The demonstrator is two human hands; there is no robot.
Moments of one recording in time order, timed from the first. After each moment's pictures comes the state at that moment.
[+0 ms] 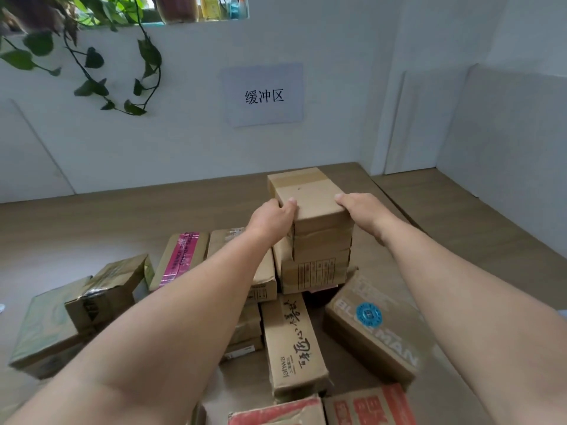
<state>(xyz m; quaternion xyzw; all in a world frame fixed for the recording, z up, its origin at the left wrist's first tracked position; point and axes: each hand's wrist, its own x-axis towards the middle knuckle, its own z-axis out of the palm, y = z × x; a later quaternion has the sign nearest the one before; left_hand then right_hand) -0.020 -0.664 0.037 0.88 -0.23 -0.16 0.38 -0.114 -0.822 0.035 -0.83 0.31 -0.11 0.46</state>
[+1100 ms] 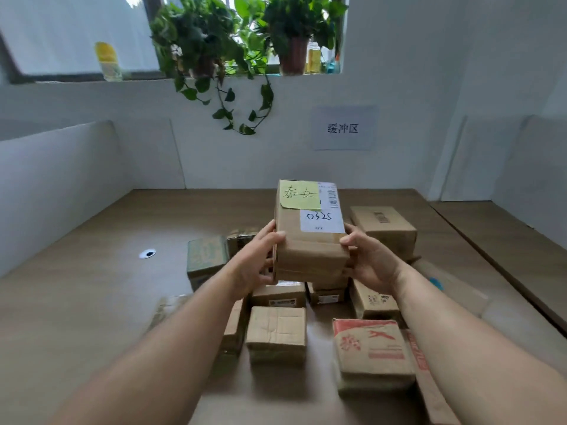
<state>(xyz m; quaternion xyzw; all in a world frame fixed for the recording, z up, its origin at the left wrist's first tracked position) -0.124 -0.343 0.045 0.68 -0.15 -0.29 0.66 -0.199 -0.563 0.024 -0.58 0.07 0.01 0.81</state>
